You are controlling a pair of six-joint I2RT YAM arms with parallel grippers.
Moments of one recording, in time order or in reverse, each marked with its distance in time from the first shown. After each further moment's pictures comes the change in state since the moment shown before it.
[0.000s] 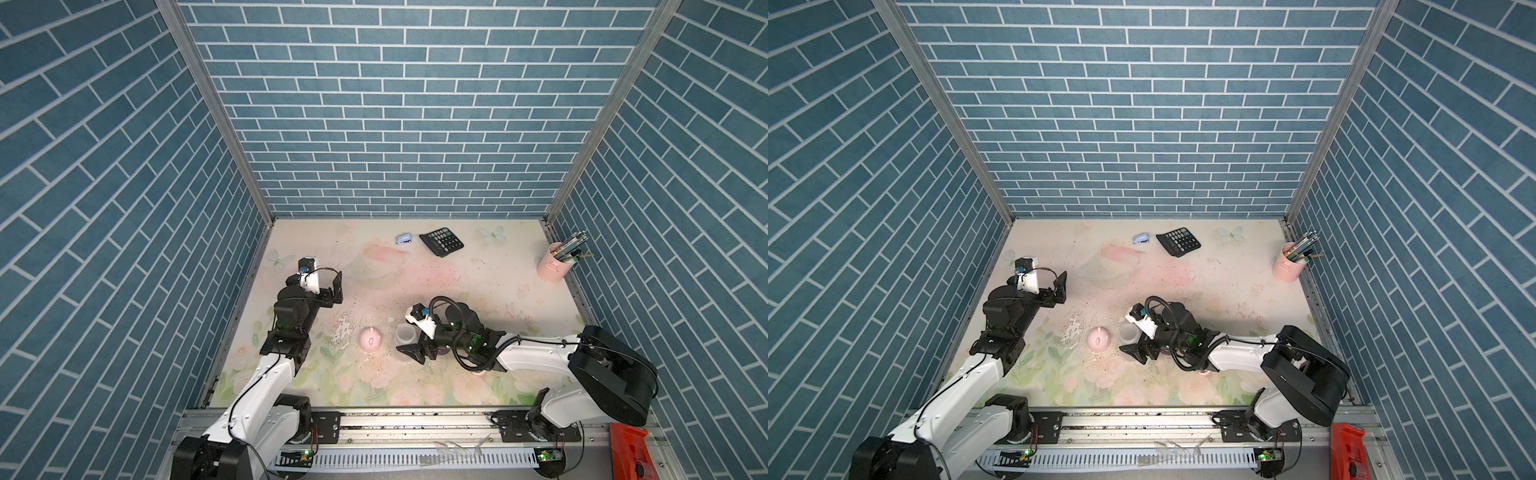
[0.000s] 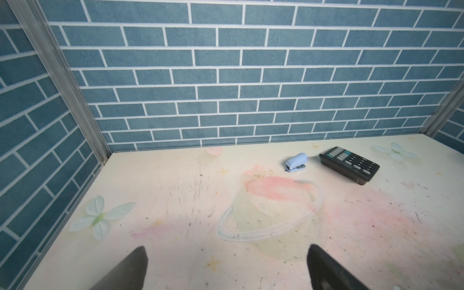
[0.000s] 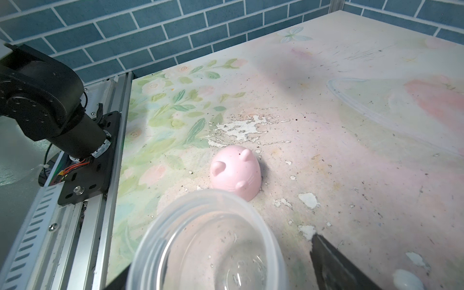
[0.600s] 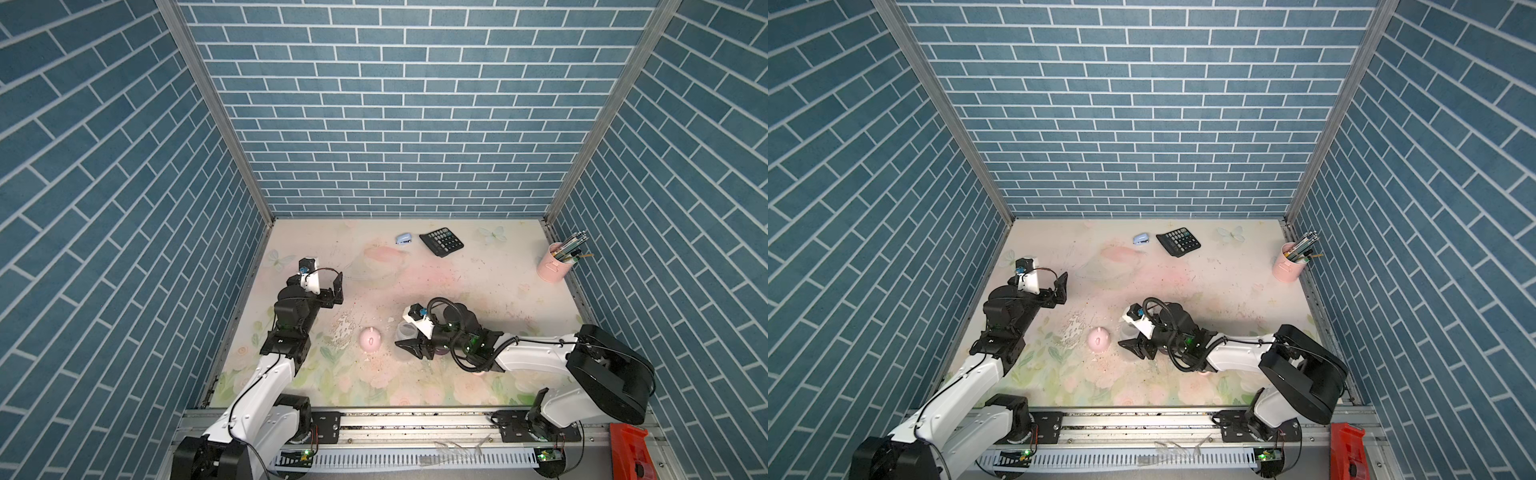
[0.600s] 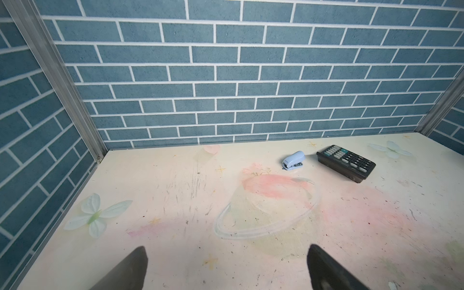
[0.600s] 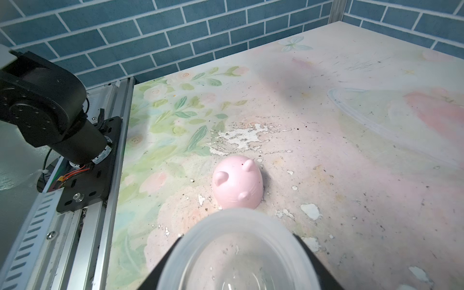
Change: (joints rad) left arm 0.000 0.000 0.000 -0.008 0.019 -0.010; right arm 0.018 -0.020 0.005 0.008 0.028 0.009
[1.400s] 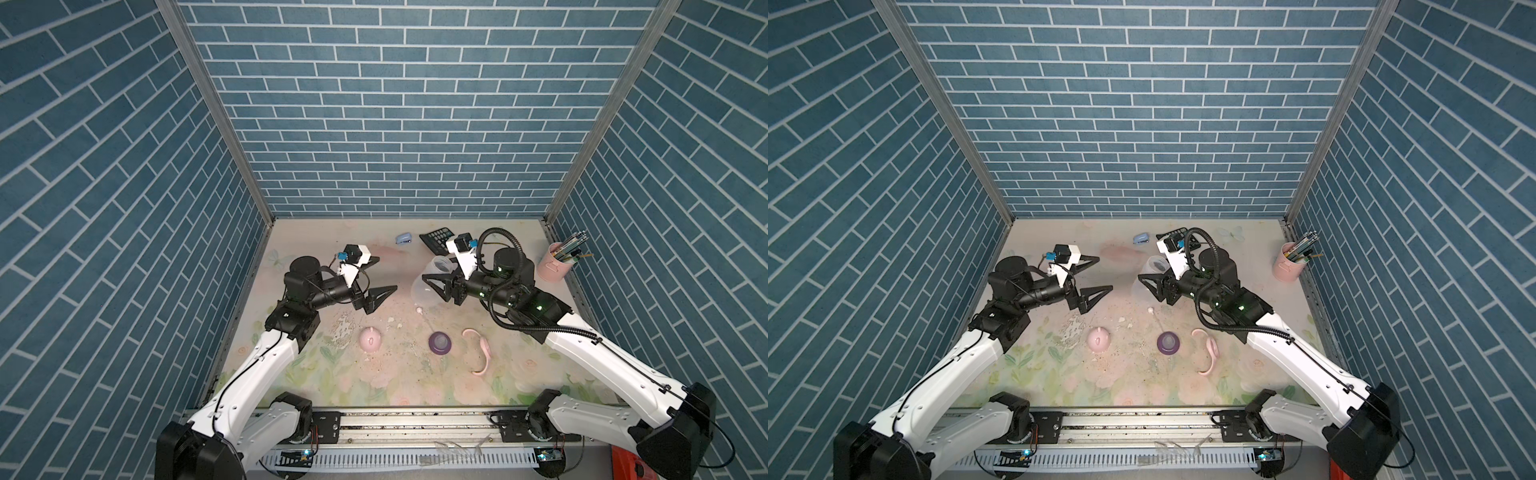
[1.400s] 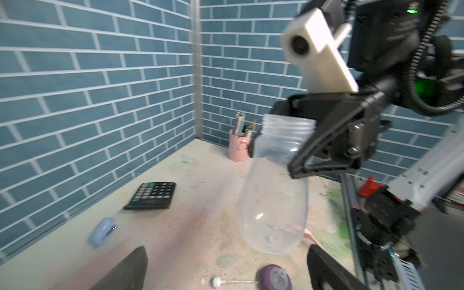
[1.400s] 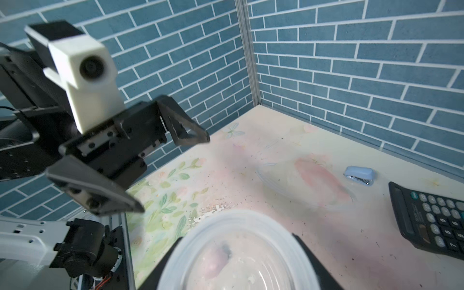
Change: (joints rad) left arm -0.214 0.109 0.353 -0.192 0.809 0.084; right arm -0.248 -0.323 0.477 -0.623 -0.025 0.186
